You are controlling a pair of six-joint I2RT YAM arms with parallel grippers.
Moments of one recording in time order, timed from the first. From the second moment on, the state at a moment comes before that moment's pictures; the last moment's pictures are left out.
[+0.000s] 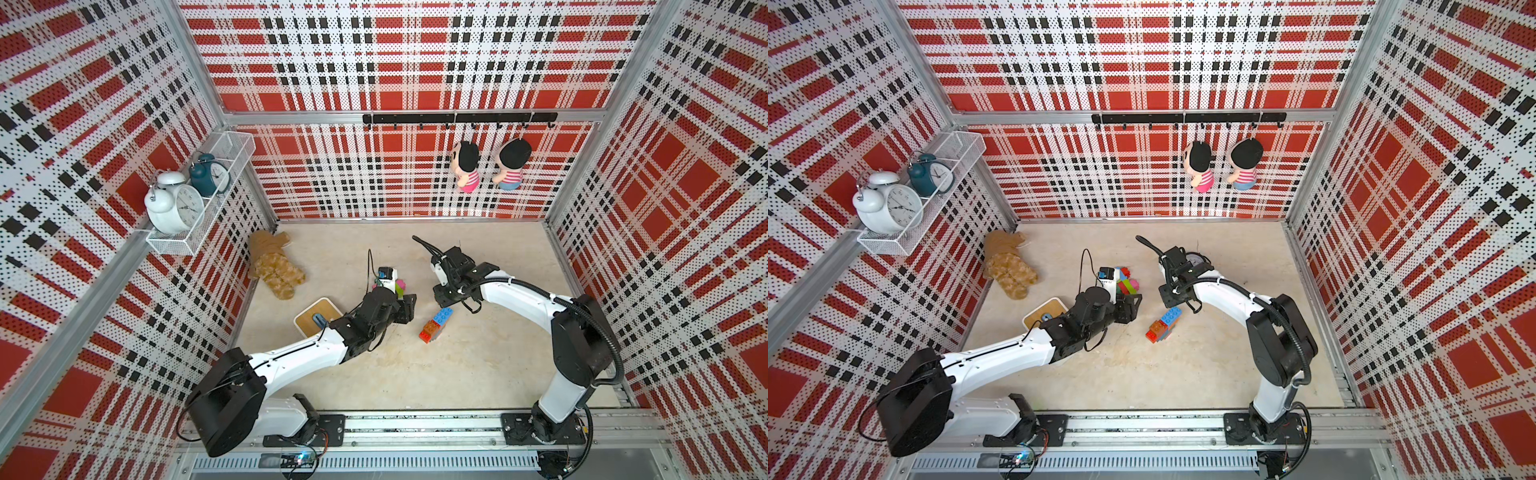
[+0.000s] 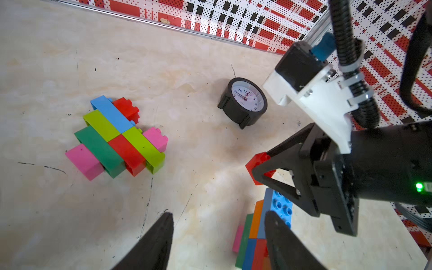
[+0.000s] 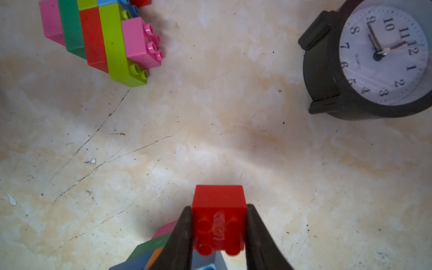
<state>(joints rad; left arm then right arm) -0.79 1.32 0.69 0.14 -0.20 -0.55 0.60 1.75 1.27 -0.63 0.03 0.16</state>
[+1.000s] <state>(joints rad) -0.80 1.40 0.75 0.14 -0.20 -0.52 0.59 1.61 1.08 -0.69 0.07 0.21</state>
